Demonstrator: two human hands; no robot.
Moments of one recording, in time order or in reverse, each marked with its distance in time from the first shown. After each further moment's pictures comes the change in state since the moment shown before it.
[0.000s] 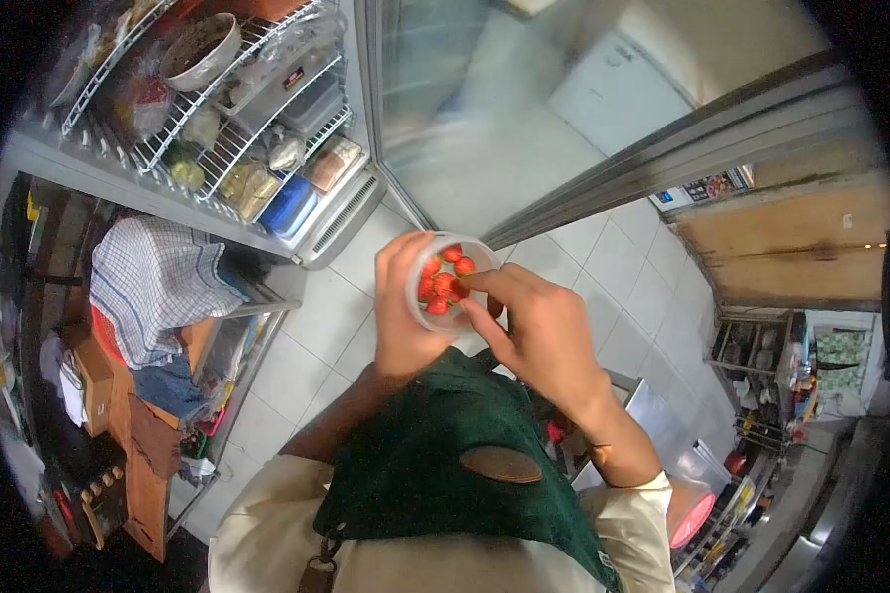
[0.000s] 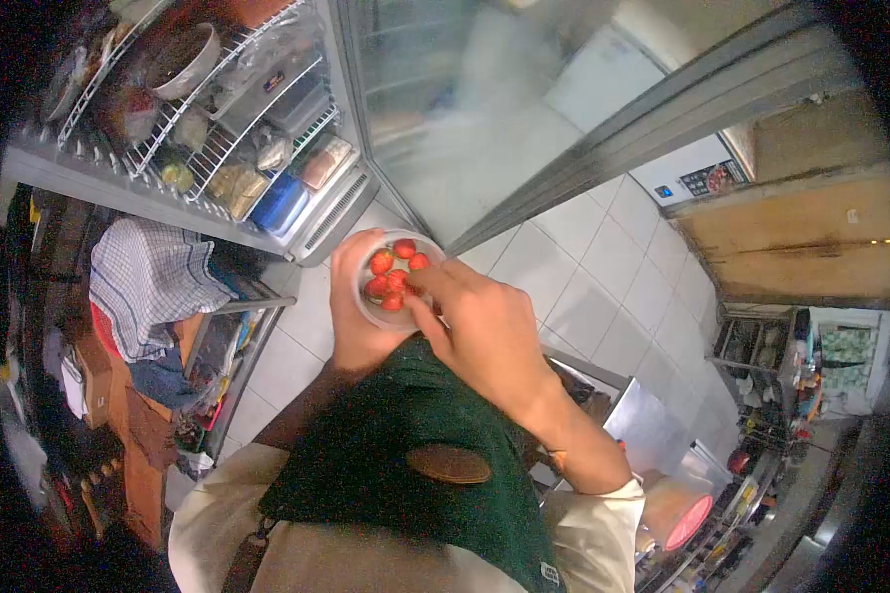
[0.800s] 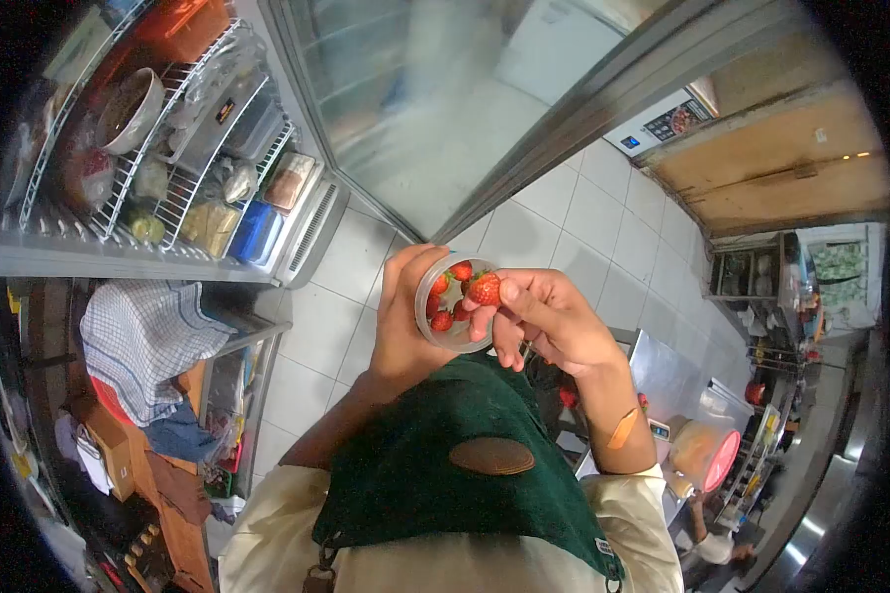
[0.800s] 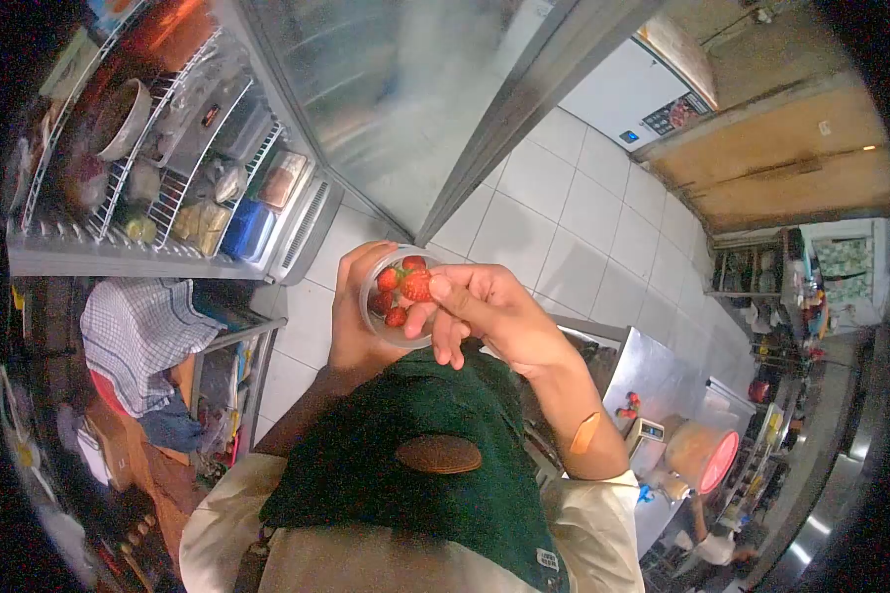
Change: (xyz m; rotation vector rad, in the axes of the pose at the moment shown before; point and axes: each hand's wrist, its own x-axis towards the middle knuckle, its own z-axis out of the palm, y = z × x) left_hand -0.013 -0.001 0.026 -0.187 -0.347 -0.035; right_hand -0.044 0.054 -0.013 1.350 -0.190 0.448
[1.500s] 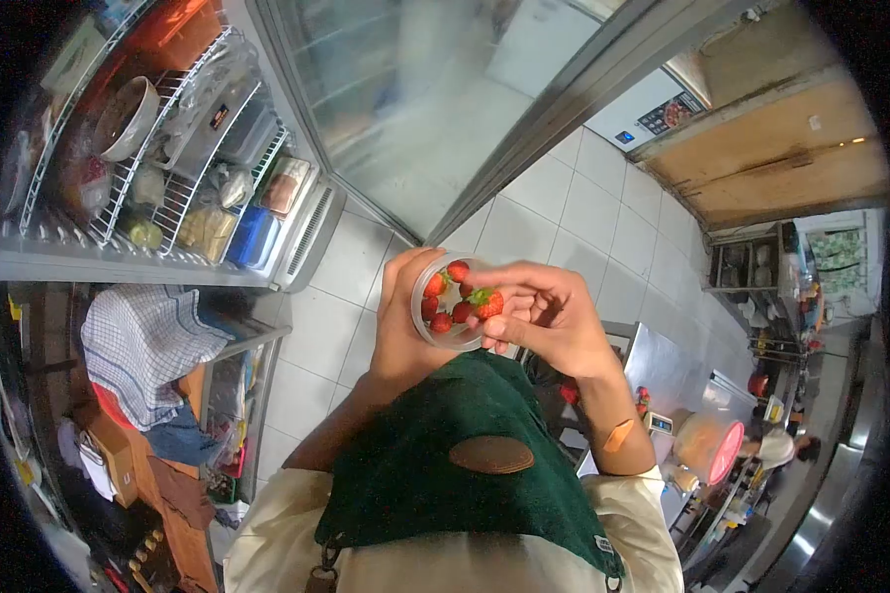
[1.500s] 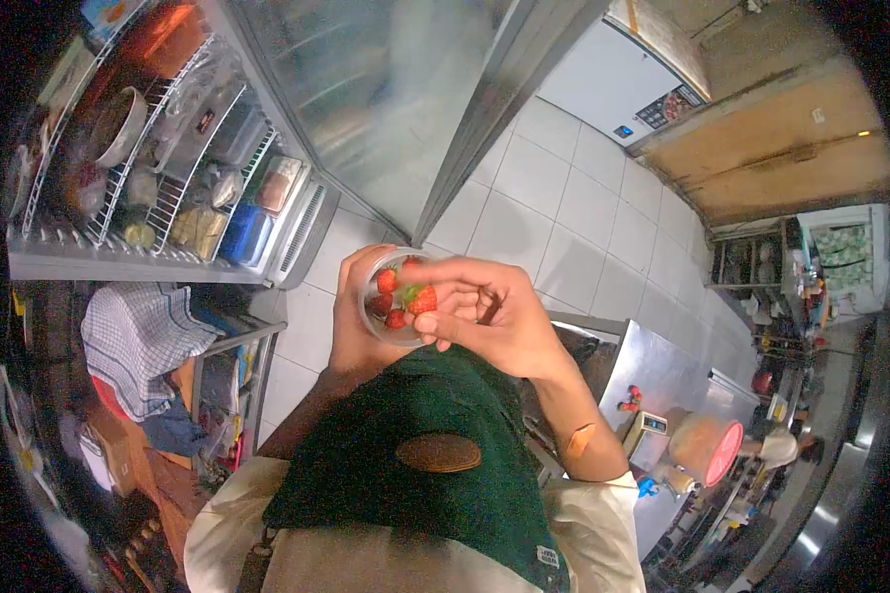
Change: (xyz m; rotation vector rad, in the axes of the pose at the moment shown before) left_hand -0.011 0.002 0.010 -0.097 -0.044 -0.062; right_hand -0.018 0.002 0.011 -0.145 0.138 -0.173
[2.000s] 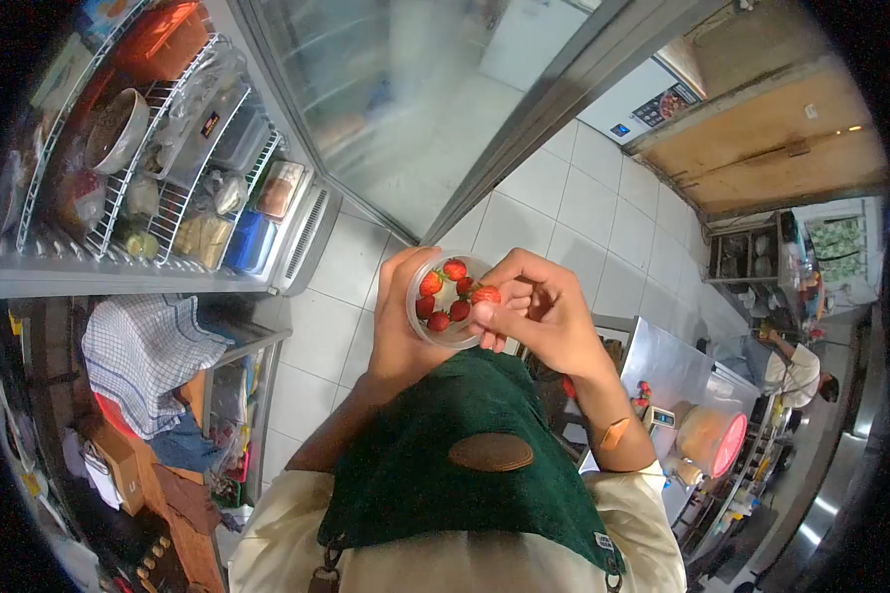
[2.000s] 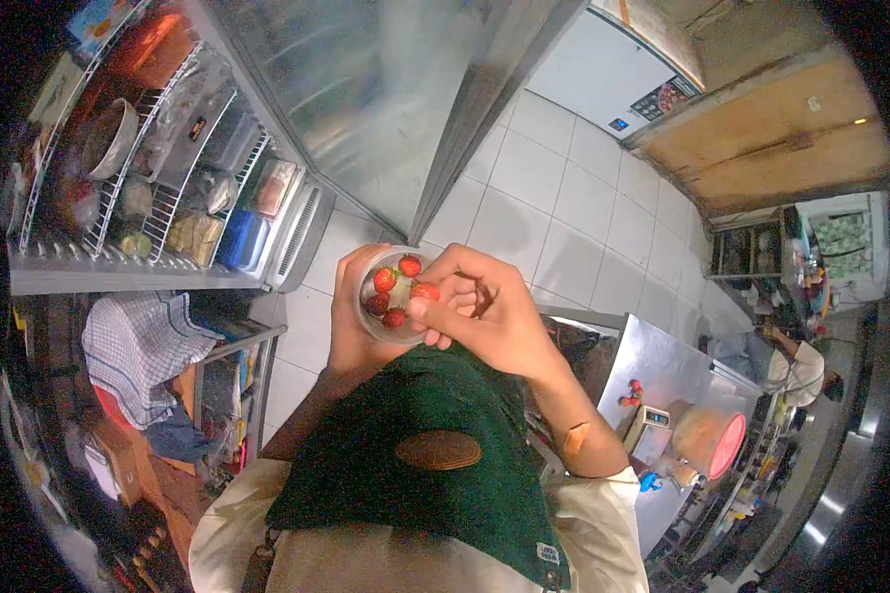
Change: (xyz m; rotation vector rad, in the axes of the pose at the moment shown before) left_hand 0.000 -0.008 0.015 -0.153 0.019 -0.056; right_hand 0.001 0.005 -0.008 -0.077 0.036 -0.004
